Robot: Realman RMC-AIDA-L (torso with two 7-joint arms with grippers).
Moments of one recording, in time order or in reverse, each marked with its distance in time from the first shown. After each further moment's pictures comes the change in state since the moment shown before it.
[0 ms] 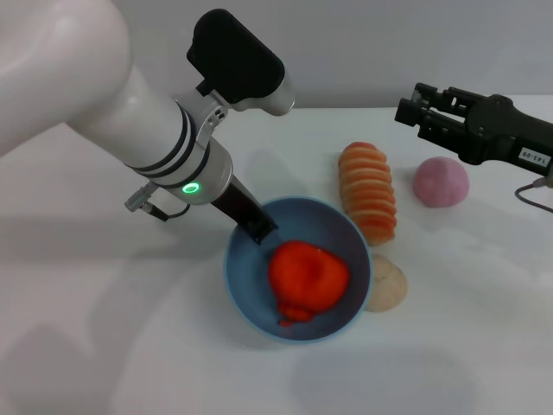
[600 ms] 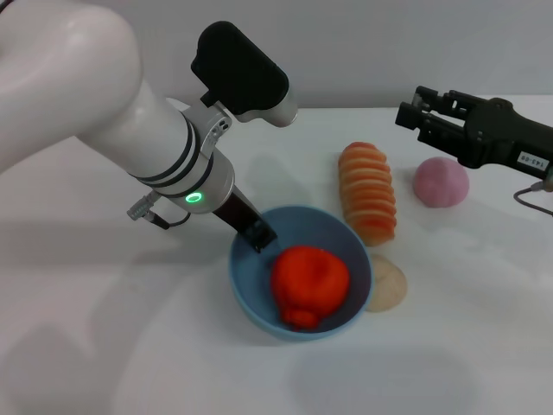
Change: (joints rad) left arm 0.005 -0.001 0.040 -0.002 0.013 -0.010 -0.035; right arm 0.000 0.000 0.003 0.018 -0.001 0.010 -0.034
